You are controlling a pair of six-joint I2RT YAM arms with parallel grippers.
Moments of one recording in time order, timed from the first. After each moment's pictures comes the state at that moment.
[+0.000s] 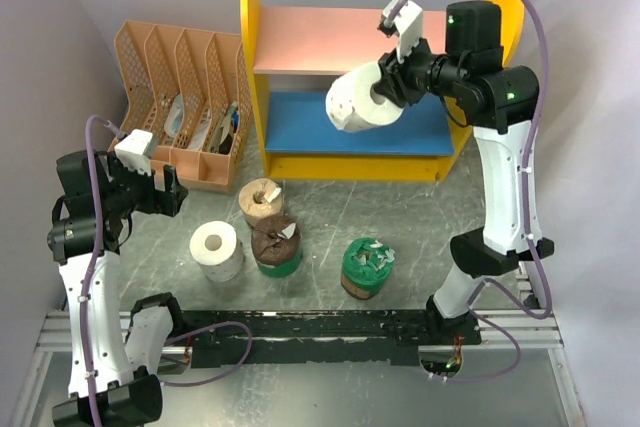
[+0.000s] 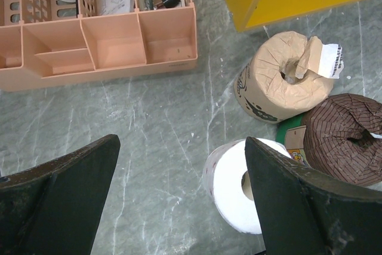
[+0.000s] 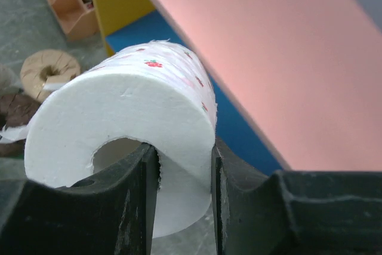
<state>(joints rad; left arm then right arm) 0.26 0.78 1.02 -0.83 0.52 0.26 0.35 1.70 2.48 -1.30 -0.36 -0.46</state>
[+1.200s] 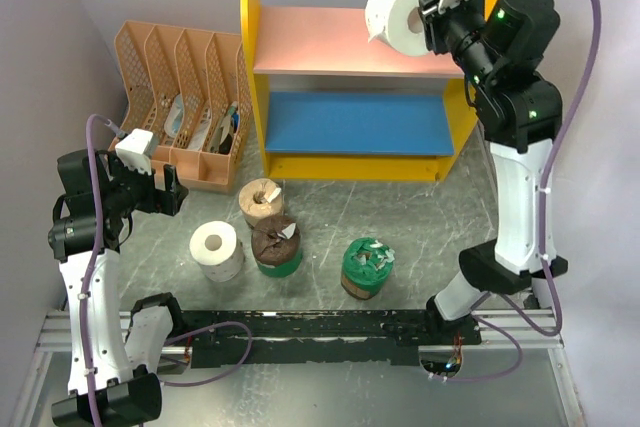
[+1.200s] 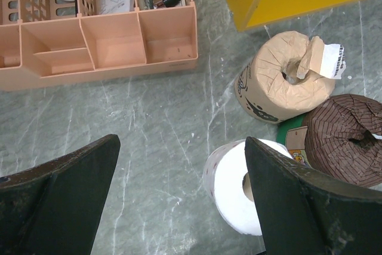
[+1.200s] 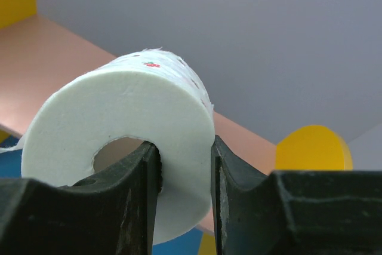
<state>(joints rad) 0.26 0.80 1.02 -0.82 0.52 0.26 0.35 1.58 2.46 -0.81 0.02 -0.43</state>
